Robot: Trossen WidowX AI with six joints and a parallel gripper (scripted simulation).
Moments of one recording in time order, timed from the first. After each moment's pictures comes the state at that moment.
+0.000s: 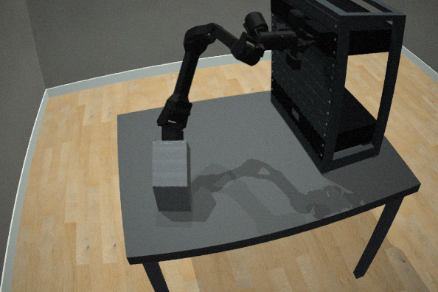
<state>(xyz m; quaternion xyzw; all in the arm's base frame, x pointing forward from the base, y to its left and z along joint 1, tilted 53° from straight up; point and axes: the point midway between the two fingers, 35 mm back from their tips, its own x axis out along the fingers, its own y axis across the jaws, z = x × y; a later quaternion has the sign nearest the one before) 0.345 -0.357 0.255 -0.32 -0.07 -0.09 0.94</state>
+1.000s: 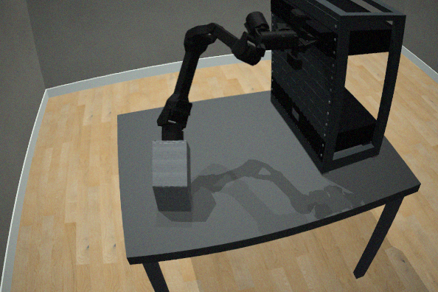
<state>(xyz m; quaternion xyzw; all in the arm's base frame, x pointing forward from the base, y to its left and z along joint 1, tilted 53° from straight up) 0.348 -0.357 0.256 -0.31 -0.07 -0.09 0.94</state>
